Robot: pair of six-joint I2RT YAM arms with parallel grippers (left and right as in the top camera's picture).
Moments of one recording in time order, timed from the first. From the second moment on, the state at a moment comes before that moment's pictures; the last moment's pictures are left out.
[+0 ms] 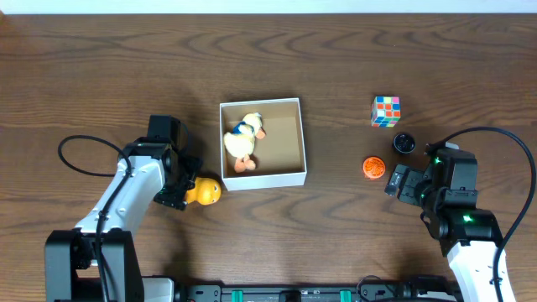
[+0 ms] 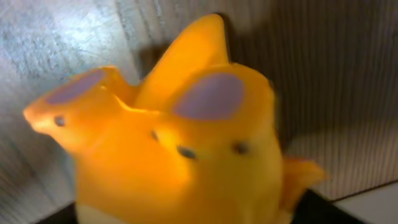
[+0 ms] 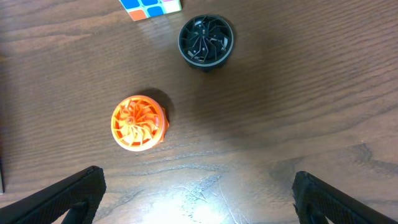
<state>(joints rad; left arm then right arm) -0.03 1.53 0.82 -0.77 0.07 -1.27 -0.04 0.93 0.58 -0.61 0.02 0.27</state>
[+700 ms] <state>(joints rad) -0.03 1.53 0.82 -0.77 0.07 -1.25 -0.04 0.93 0.58 -0.62 0.02 0.26</state>
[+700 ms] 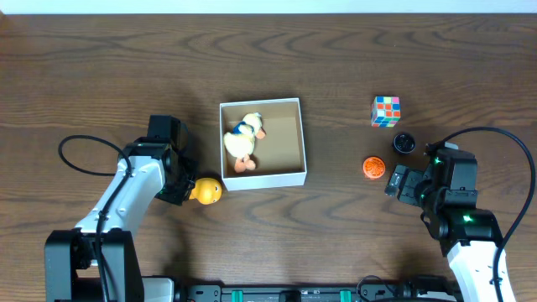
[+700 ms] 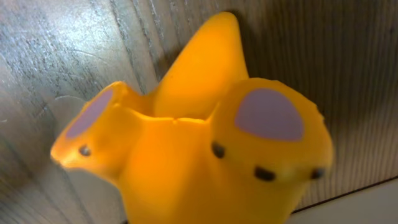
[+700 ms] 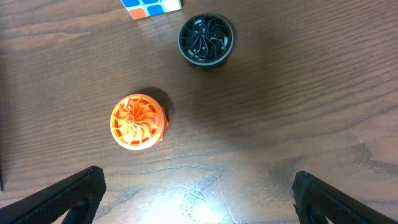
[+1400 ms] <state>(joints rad) -0.03 1.33 1.05 -0.86 0.05 -0.90 -0.04 0.93 0.58 -0.62 0.02 0.26</state>
